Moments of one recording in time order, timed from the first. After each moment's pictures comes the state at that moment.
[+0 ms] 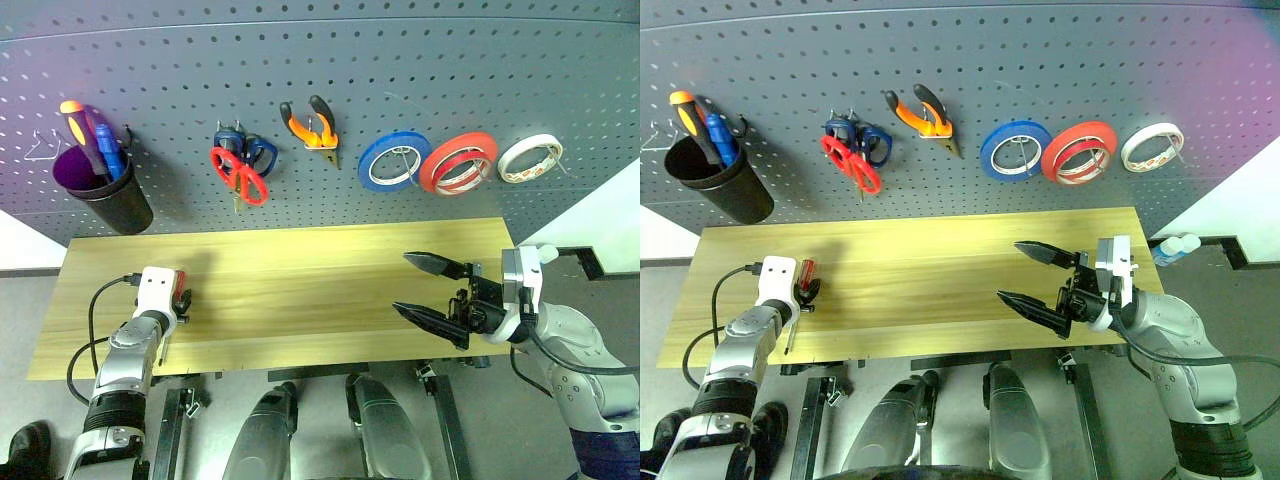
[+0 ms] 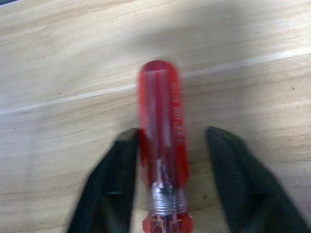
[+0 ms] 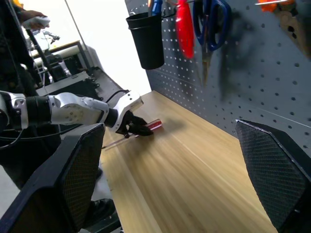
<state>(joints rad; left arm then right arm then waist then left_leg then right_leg) -0.21 0.43 0.21 0.43 -0.05 0.26 -0.25 -0.03 -0.59 -0.17 -0.35 0.73 0.30 1.08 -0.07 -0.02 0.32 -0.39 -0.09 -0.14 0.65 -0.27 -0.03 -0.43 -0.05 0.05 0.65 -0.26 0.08</state>
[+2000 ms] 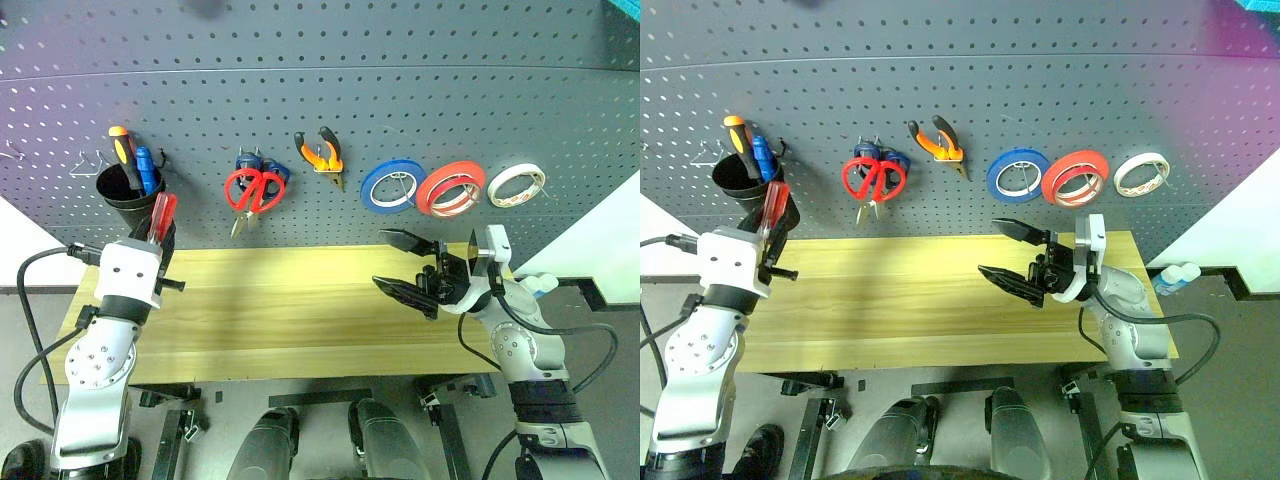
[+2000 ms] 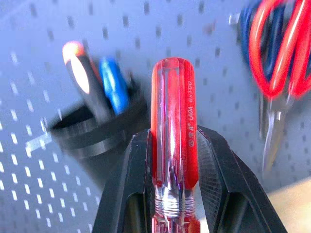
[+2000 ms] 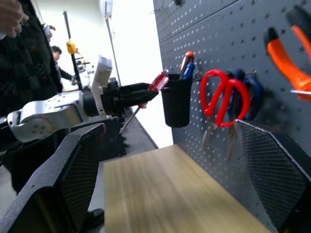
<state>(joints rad) 0.04 0.41 0.27 -0.42 0.01 0.03 -0.19 -0.28 -0.38 -0.09 -0.01 0.71 0.17 1.24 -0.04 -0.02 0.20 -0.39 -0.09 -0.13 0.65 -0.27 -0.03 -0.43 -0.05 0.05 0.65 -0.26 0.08</state>
